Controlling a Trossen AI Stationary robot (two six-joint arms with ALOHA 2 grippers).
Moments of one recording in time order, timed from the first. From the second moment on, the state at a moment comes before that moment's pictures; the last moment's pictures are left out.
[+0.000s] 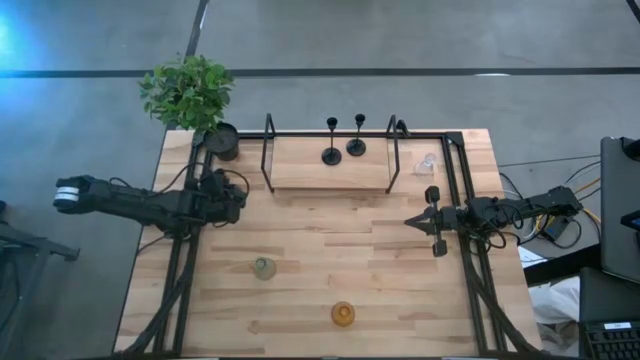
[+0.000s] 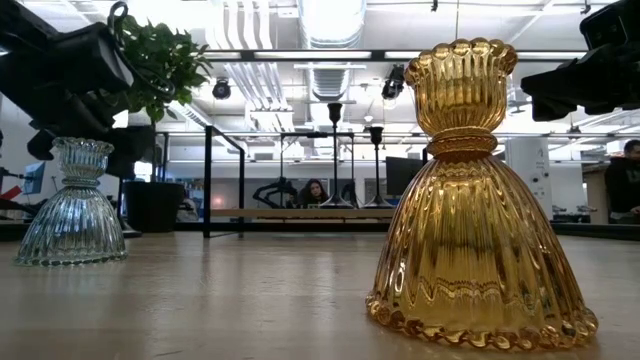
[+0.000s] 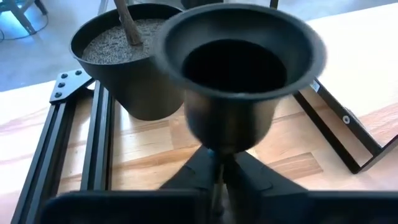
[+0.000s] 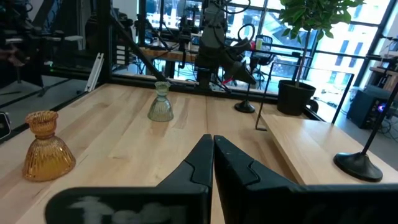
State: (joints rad) left arm 0.00 0.79 0.33 -0.70 -1.02 -1.09; right arm 0.23 0.08 0.01 0.04 0.18 -0.08
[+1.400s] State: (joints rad) left arm 0.00 0.69 1.10 -0.86 -0.42 -0.43; right arm 0.23 0.08 0.01 0.04 0.18 -0.08
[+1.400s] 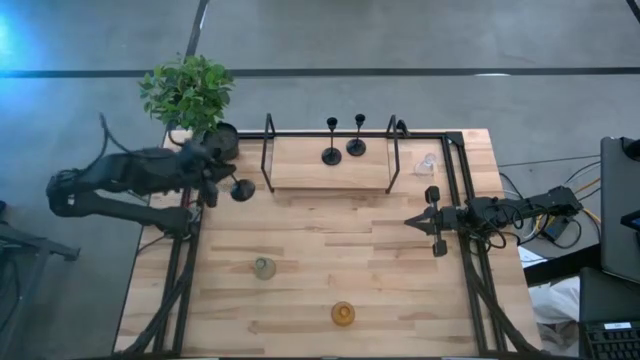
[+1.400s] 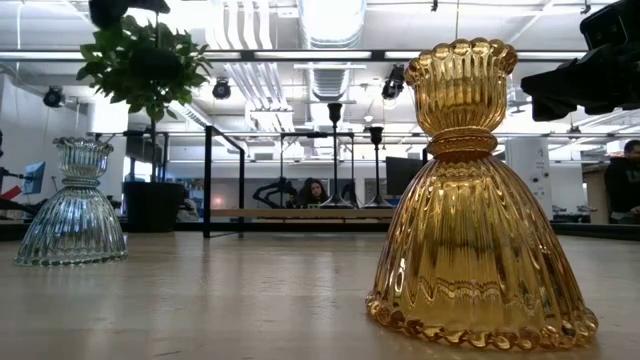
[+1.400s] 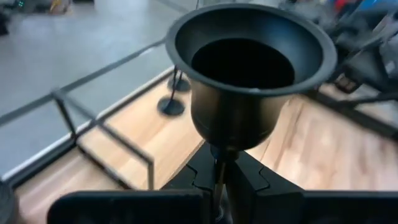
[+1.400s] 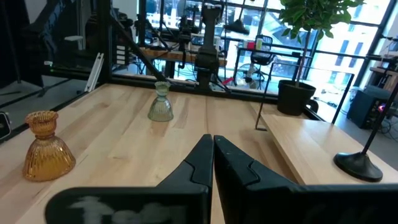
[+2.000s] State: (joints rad) left arm -0.08 1.38 1.45 -0.44 -0.68 -0.39; right arm 0.23 0.08 0.01 0.04 0.18 -0.08
